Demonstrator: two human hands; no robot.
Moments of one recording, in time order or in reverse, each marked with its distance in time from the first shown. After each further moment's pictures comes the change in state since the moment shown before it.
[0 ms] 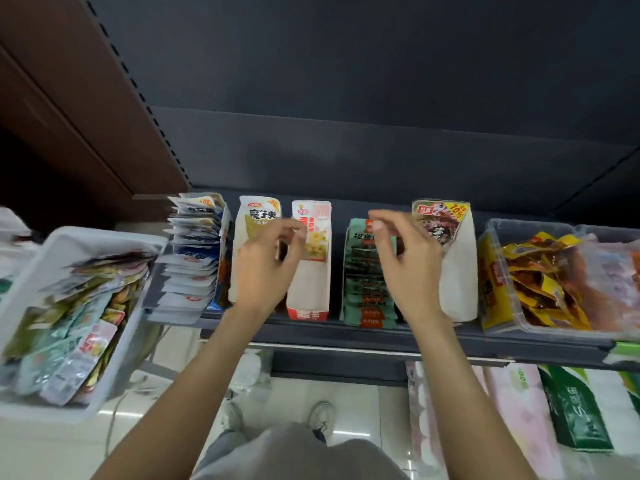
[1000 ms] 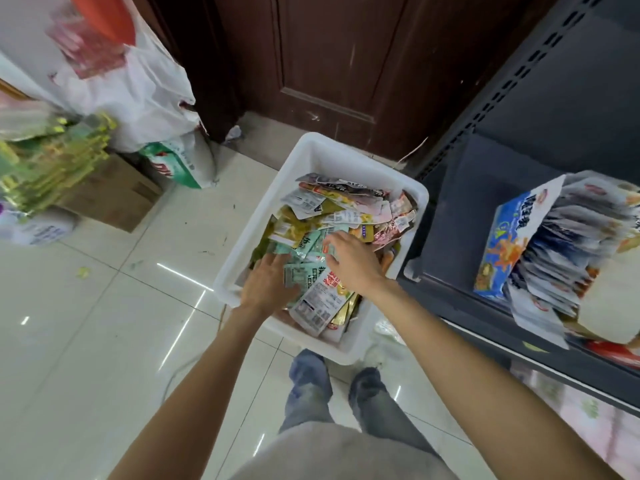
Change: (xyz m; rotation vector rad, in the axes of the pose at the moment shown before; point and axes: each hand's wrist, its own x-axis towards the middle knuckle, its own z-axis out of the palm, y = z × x) left_hand -0.147 -0.390 -0.305 0.472 -0.613 -0.818; right_hand -0.130 -0.202 0.491 -0.276 -1.146 -0.136
